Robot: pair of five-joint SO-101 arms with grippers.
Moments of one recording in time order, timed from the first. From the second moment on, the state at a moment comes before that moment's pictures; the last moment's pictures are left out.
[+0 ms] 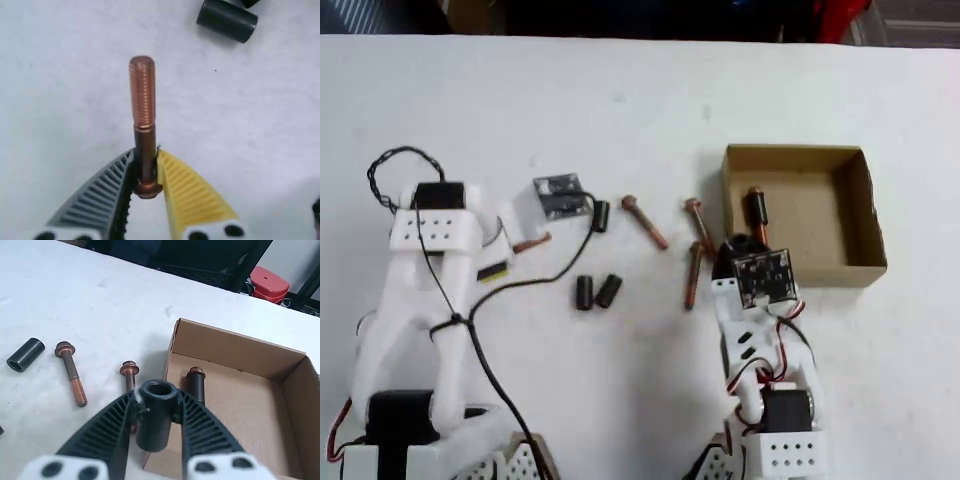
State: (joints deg) left arm -7.3 -13.6 28.7 76.4 -68.5; right arm -6.3 -102.5 96.4 35.6 15.3
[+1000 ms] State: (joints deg) left arm -7.7 -13.6 44.0 55.1 -88.3; right arm -6.3 -102.5 96.4 35.6 15.3
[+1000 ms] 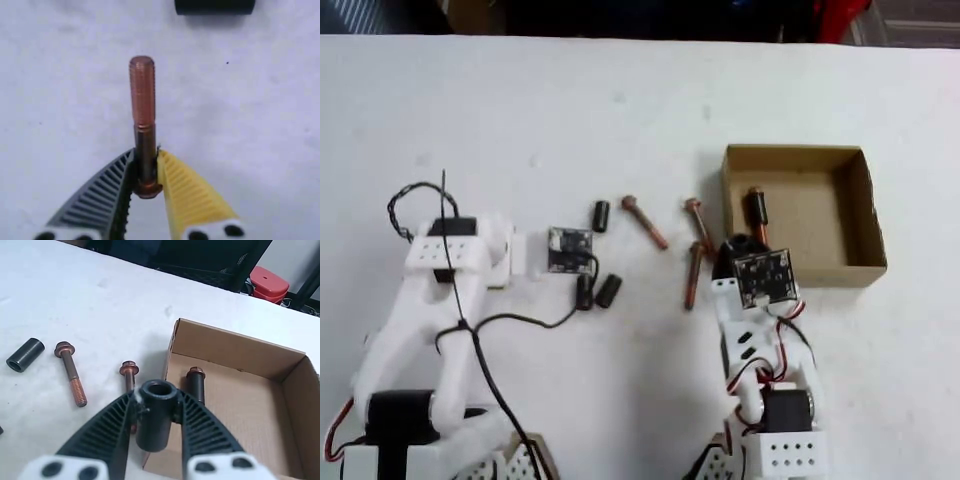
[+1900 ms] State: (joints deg) left arm -8.6 1.7 37.4 54.7 -87.5; right arm -6.0 -102.5 96.4 35.6 15.3
